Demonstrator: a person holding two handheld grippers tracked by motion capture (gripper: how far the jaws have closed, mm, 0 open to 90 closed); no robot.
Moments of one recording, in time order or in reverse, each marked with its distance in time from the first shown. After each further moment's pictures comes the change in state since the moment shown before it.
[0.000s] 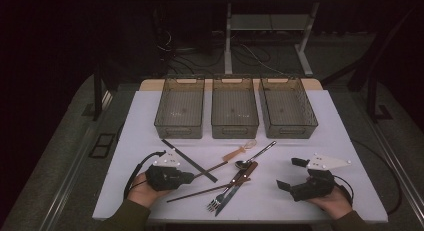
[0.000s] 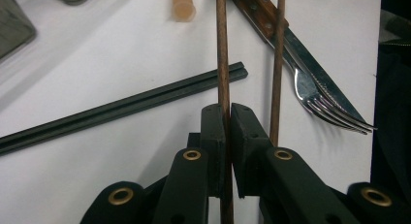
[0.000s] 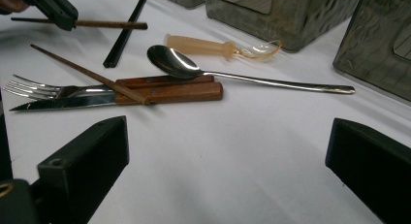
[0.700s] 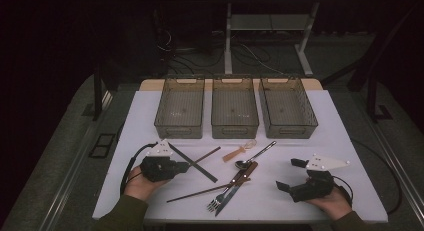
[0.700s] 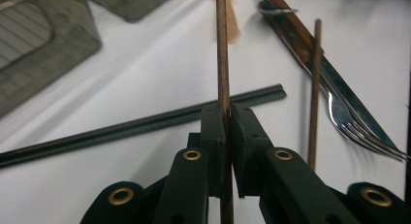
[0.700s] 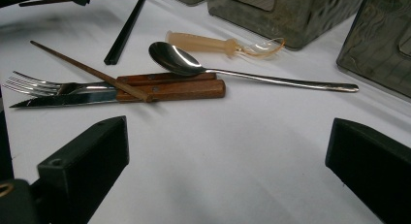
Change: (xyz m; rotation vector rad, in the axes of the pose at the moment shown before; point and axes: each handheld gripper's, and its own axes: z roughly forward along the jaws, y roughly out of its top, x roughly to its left) left arm 0.022 0.005 -0.013 -0.057 0.083 -0.065; right arm 0.002 0.000 0.001 0.010 0.002 -0.001
